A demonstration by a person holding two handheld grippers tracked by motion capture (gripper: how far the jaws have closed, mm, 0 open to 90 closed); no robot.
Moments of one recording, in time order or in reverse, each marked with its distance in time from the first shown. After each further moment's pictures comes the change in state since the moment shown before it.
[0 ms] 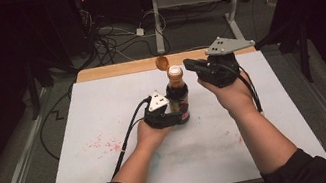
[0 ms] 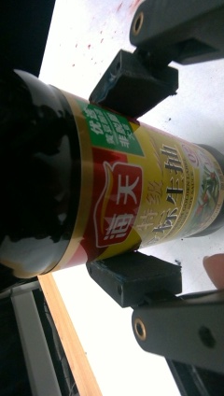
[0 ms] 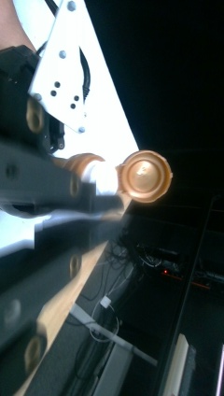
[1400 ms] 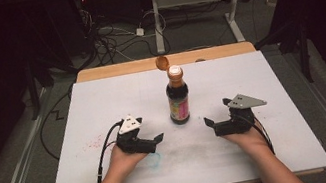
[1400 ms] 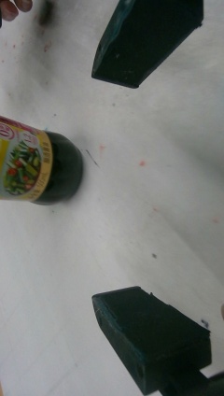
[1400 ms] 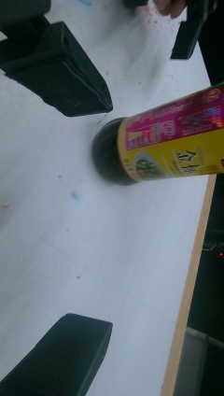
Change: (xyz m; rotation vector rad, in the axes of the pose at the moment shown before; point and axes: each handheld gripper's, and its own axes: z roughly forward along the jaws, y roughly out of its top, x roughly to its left) left arm 0.040 -0.018 -0.096 0.106 0.090 -0.057; right arm -0.009 -0.182 -0.005 0.108 -0.076 0.138
